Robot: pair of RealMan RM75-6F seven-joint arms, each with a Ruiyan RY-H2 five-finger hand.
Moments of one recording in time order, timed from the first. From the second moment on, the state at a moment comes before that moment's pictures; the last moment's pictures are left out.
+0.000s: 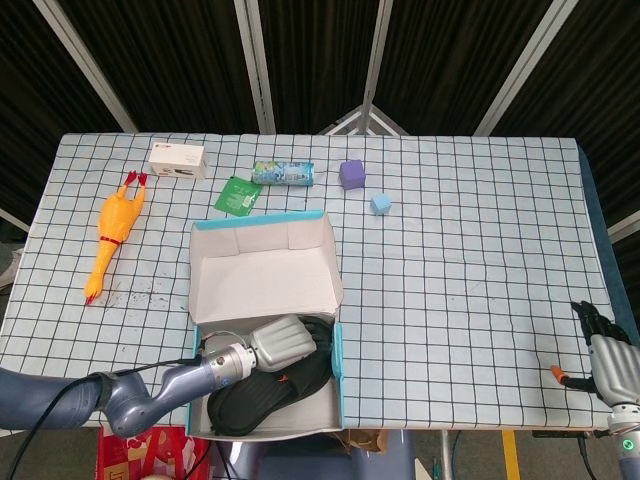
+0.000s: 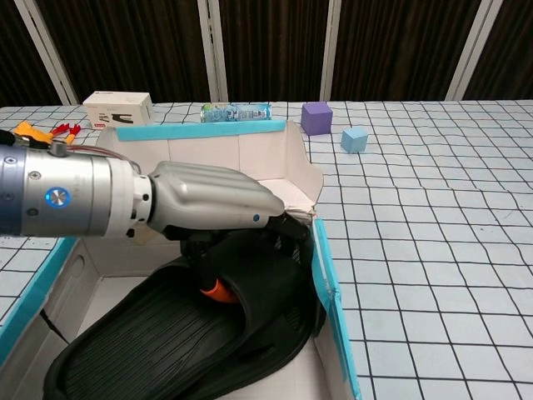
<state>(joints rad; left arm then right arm) -1.06 -1.42 -0.02 -1.76 1.28 0.64 0.31 0.11 -0.99 0.07 -1.77 -1.18 1.23 -0.04</state>
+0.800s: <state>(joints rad) -1.08 -1.46 0.00 -1.70 1.19 0.60 0.34 0.12 -0.99 0.07 -1.77 -1.17 1.23 -0.03</state>
